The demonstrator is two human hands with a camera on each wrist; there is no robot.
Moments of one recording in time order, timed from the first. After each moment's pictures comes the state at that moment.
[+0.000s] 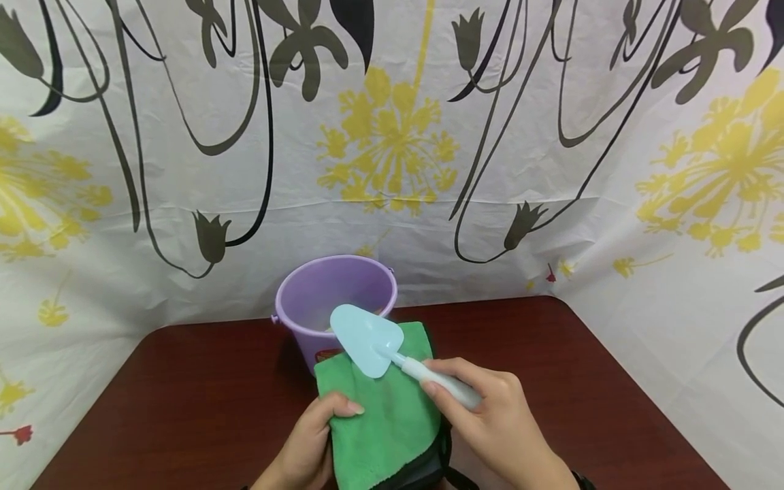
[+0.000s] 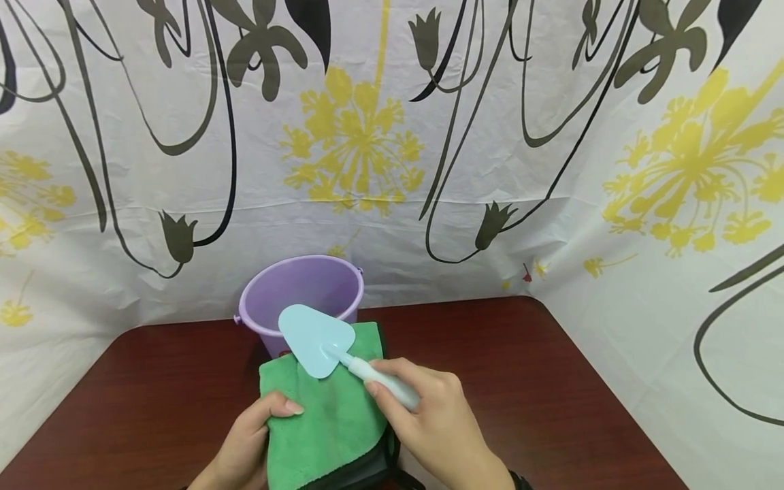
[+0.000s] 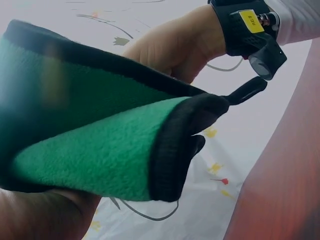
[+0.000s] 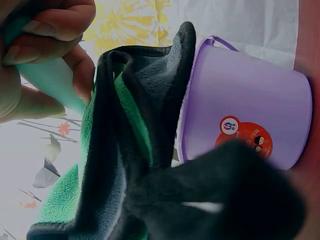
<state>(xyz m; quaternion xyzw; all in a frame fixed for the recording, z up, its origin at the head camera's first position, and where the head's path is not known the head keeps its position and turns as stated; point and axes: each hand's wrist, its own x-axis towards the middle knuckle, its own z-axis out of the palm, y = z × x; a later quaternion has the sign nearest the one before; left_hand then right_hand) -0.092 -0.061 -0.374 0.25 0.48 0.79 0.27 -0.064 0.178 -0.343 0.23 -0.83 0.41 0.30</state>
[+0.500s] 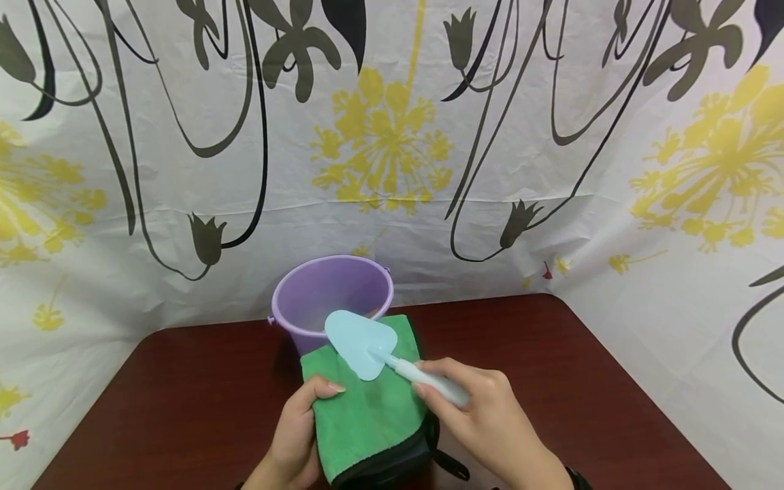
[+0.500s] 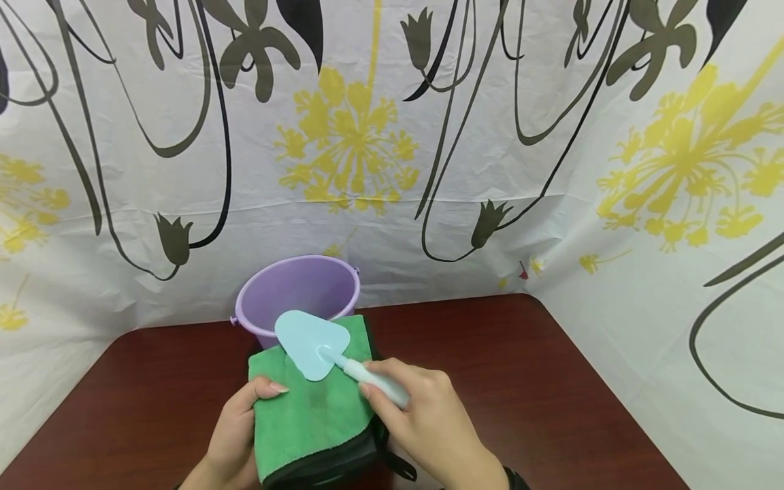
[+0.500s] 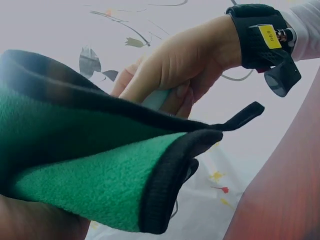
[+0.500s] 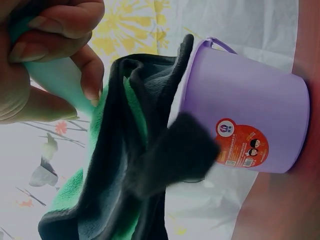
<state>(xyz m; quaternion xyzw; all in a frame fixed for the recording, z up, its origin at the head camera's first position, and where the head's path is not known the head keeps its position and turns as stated) -0.095 -0.066 -0.371 0.16 0.48 0.83 0.24 -0.065 0.178 -0.344 0.23 -0.86 0.37 0.27</state>
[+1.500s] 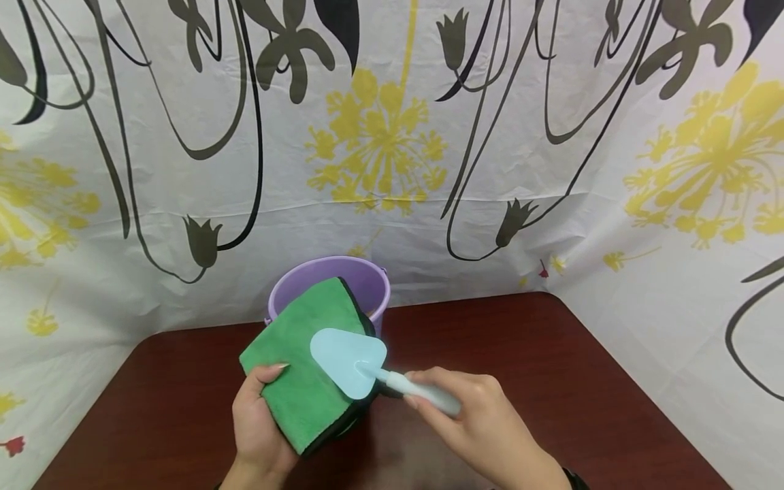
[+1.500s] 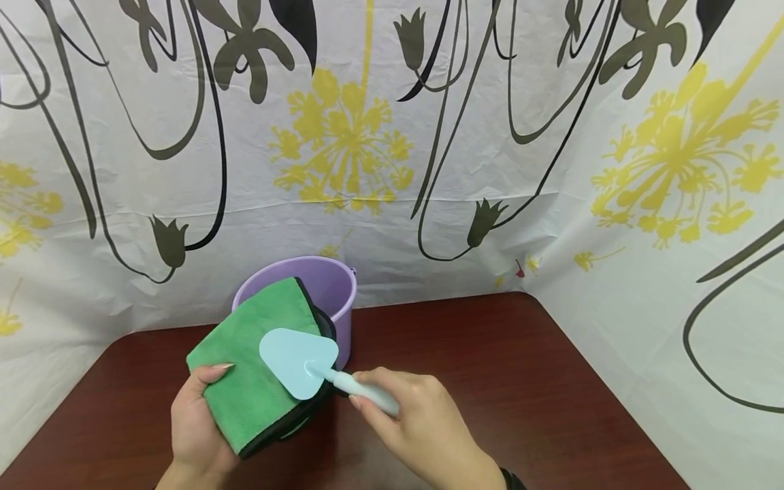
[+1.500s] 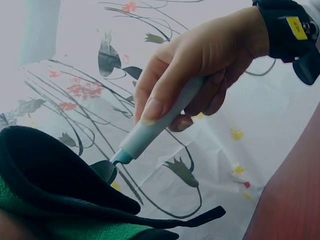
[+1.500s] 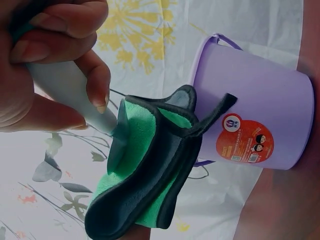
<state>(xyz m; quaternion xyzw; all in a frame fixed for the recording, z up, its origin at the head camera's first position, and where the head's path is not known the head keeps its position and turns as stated) -0.103 -0.085 -0.369 0.07 0.45 0.89 0.04 -0.062 0.177 -0.345 0.28 -0.85 0.33 0.29</state>
